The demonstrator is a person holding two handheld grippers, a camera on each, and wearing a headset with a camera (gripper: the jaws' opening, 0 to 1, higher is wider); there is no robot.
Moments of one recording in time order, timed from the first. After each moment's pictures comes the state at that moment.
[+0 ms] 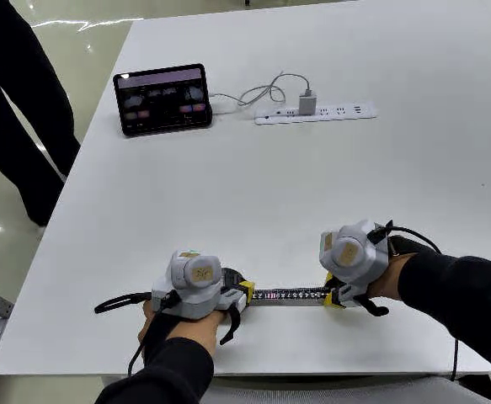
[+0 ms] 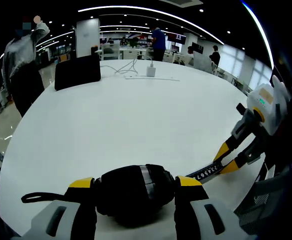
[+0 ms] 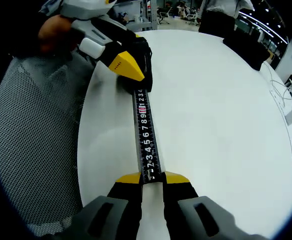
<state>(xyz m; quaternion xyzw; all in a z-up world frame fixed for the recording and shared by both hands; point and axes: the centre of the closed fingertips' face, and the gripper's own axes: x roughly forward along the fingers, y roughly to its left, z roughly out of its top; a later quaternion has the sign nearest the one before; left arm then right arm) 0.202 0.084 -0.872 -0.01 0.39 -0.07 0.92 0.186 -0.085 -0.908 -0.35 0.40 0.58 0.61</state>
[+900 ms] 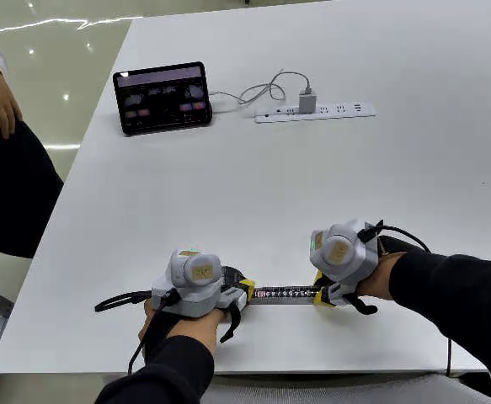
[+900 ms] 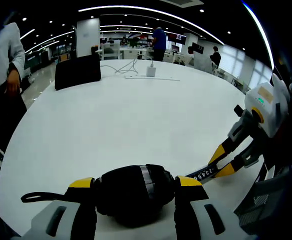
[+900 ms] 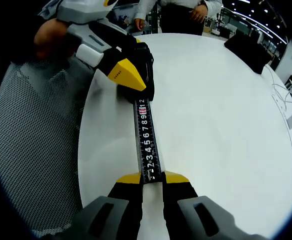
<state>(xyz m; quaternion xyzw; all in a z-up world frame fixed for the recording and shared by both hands) 0.202 0.084 -0.872 -0.01 0.39 -0.07 0.92 0.185 -0.068 -0.908 -0.34 0.40 0.58 0.62</state>
